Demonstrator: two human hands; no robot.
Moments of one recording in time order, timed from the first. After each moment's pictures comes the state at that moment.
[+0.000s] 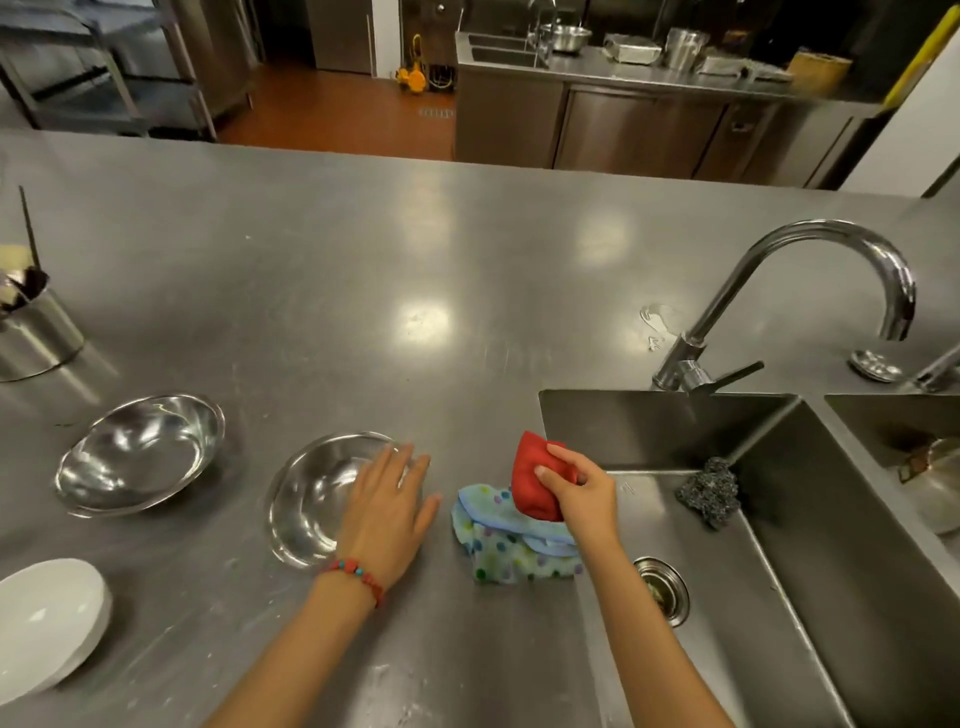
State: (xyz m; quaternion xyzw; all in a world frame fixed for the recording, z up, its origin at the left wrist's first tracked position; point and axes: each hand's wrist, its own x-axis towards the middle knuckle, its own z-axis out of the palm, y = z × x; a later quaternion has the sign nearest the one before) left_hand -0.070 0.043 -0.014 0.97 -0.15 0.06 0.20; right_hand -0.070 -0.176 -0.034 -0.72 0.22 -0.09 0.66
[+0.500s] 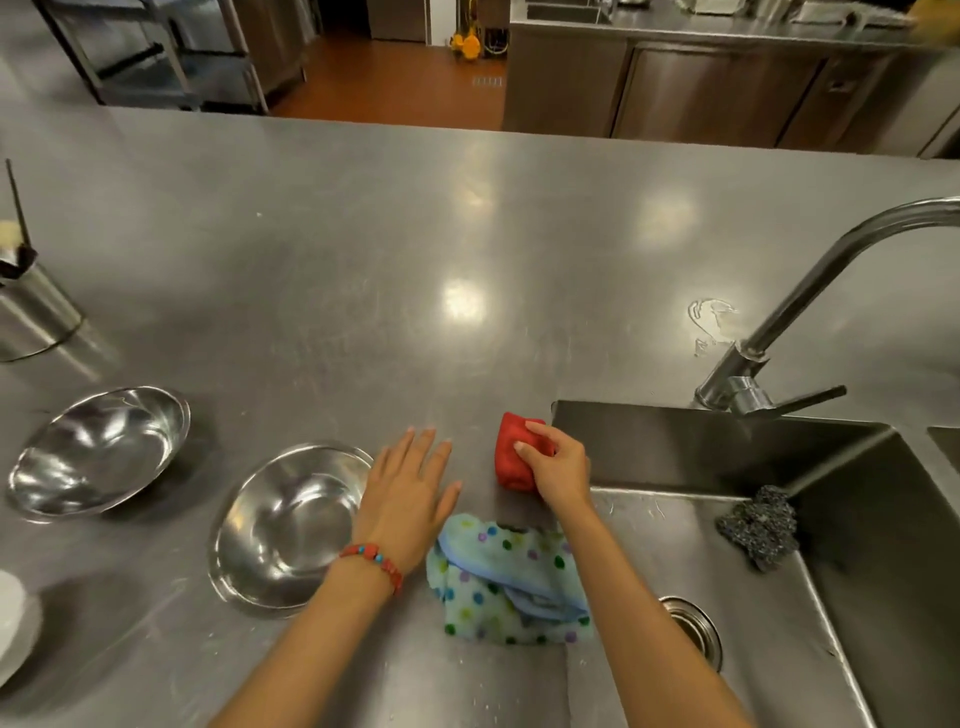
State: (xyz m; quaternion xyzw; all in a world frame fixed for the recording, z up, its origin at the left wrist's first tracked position) left_hand -0.010 -0.023 -0.038 0.98 -0.13 0.06 0.13; right_hand 0.044 -0.204 -0.096 -0.79 0.20 -0.02 0.59
